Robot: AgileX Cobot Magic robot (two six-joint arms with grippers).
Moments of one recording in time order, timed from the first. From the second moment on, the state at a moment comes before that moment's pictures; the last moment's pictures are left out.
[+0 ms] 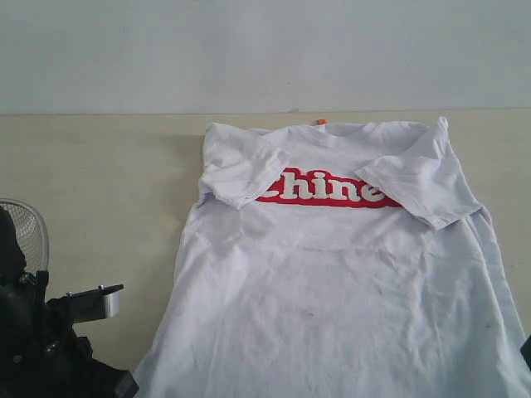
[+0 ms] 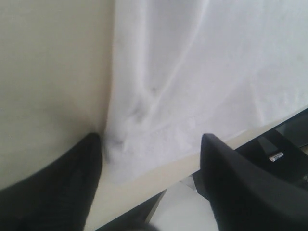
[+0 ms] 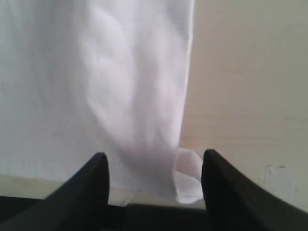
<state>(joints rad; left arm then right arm) -0.32 1.74 -0.59 -0.66 0.88 0.43 -0.28 1.39 -0.52 0.23 0.99 -0.22</state>
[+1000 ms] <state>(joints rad) -0.32 1.74 -0.59 -0.65 0.88 0.43 -0.28 1.49 -0.53 0.30 0.98 -0.30</state>
